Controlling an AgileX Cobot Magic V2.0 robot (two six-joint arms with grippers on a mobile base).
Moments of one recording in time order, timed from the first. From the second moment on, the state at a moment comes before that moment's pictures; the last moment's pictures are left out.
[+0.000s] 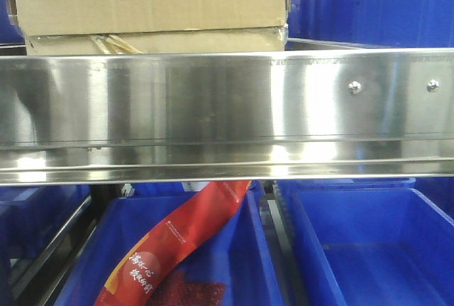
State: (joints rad) left arm -0.26 0.61 -0.63 -0.07 0.13 -0.20; right arm -0.02 0.23 -0.26 -0.04 0.00 -0.02
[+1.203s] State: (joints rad) left arm -0.26 0.61 -0.63 -0.07 0.11 -0.20; right arm -0.05 0.01 0.00 -0.02 0.00 -0.04
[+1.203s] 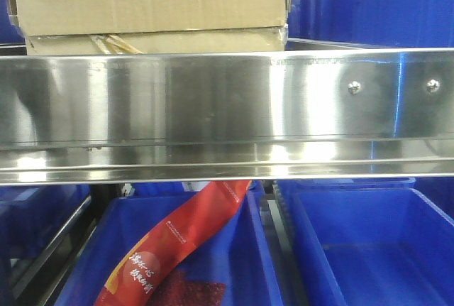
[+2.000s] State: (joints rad) left arm -0.03 0.13 -0.15 0.06 0.10 -0.04; right arm -0.05 0.01 0.00 -0.02 0.01 -0.04
